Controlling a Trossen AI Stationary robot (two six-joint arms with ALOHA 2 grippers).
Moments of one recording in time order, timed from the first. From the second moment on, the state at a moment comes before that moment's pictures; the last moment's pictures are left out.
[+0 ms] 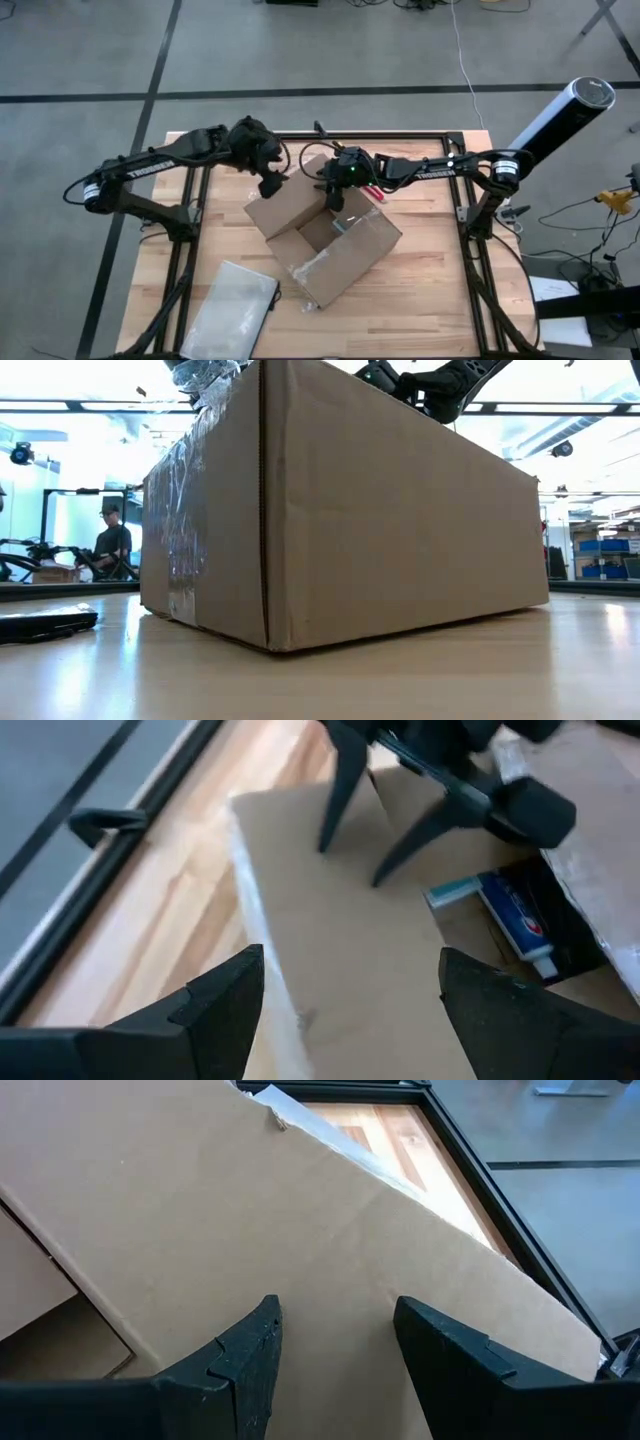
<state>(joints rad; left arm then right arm) 0.33 1.28 1.23 -0.78 0.05 -0.08 -0.26 1.74 1.14 0.06 -0.03 -0.15</state>
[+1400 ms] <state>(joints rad) 0.12 1.29 0.96 -0.46 0.02 -0.26 -0.26 1.74 1.14 0.06 -0.03 -0.14</state>
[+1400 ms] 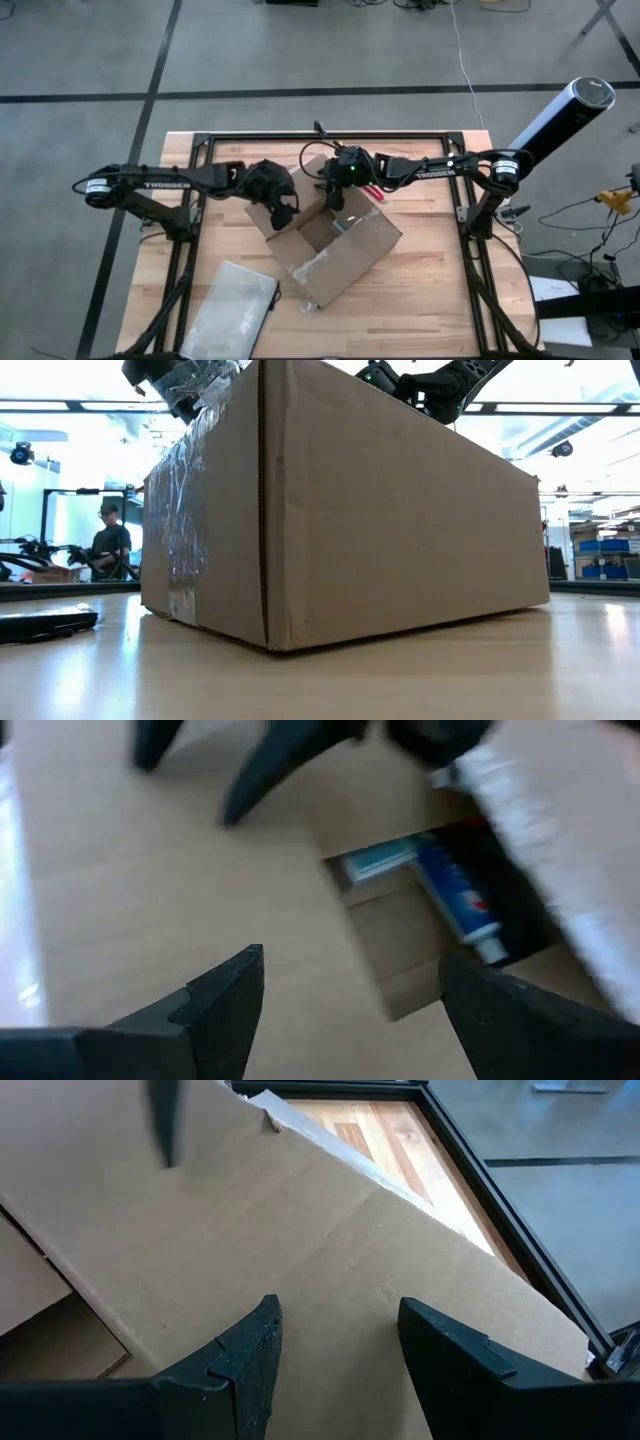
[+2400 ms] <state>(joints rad) 0.04 1.52 0.97 -0.53 -0.25 -0.34 -0.26 1.74 1.14 0.06 -0.03 -0.12</state>
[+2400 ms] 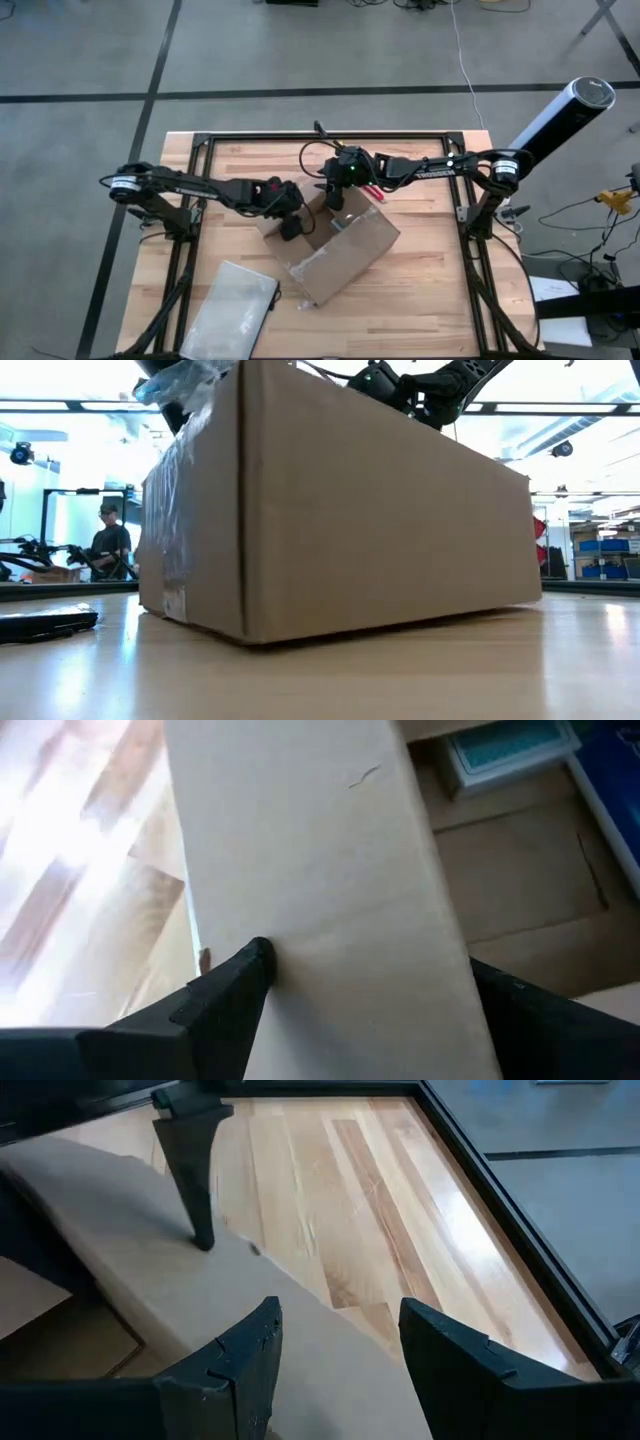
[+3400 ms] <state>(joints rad) 0.10 1.51 1.00 -0.54 -0.25 -0.35 -0.26 1.73 1.14 -0.14 -0.44 -0.13</state>
